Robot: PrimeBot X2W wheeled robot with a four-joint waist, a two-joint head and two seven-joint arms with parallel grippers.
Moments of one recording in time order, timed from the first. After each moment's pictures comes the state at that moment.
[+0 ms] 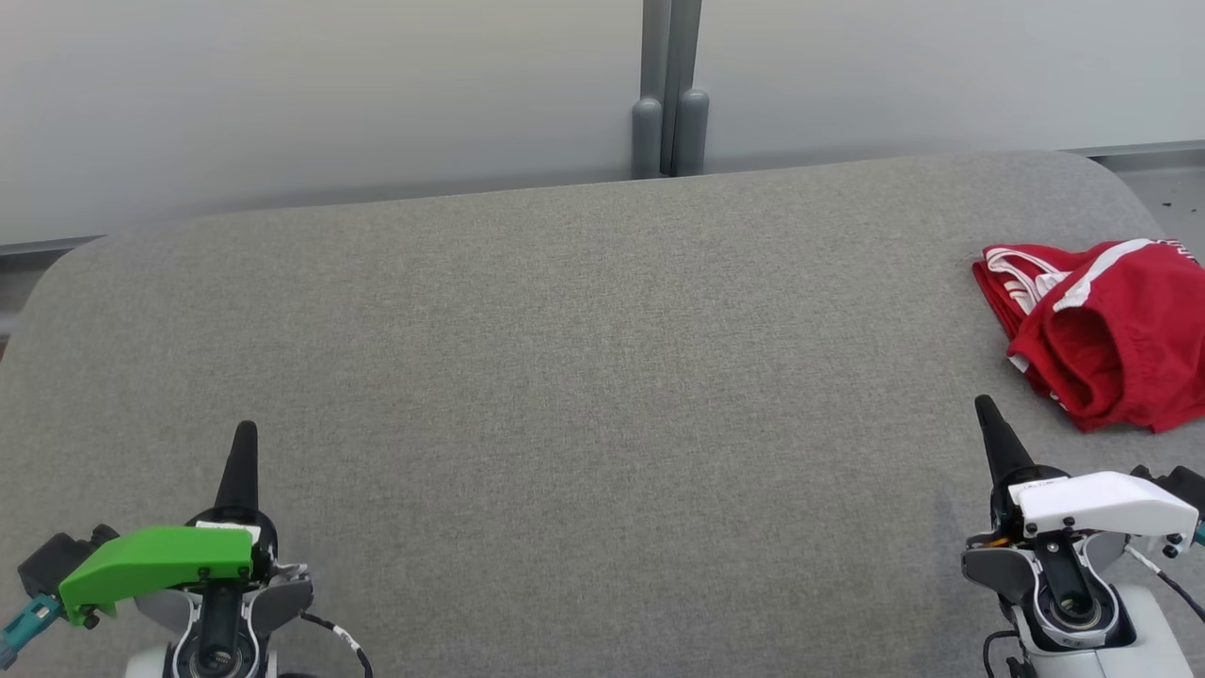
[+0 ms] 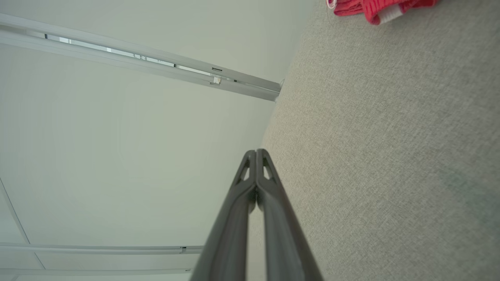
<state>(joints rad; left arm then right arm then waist) -0.17 0.06 0.10 0.32 -1.35 -0.08 0.04 -0.20 -0.04 -0.14 0.38 1.28 0.13 0.06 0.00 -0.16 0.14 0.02</state>
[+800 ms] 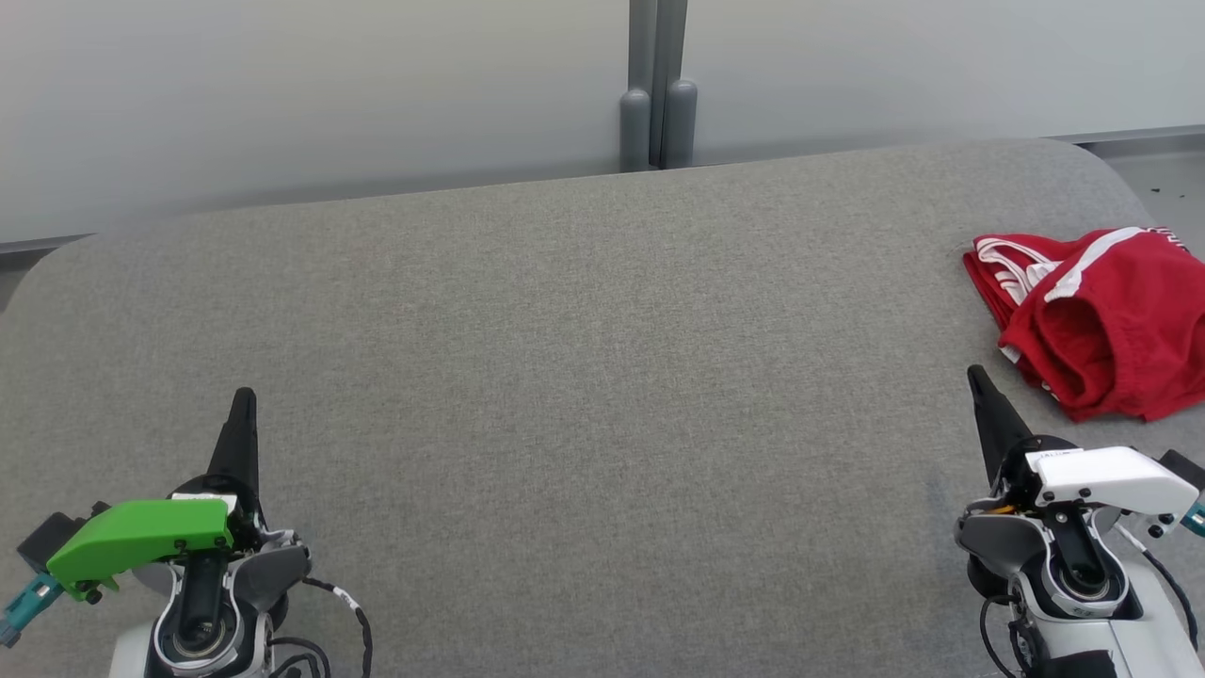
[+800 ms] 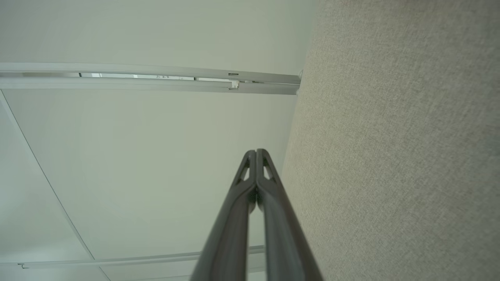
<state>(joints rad) -0.22 0.05 0.11 0.32 -1.51 -0.07 0.09 -0.25 -0.05 -0.15 0.40 1.48 0.13 0.11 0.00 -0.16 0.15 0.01</state>
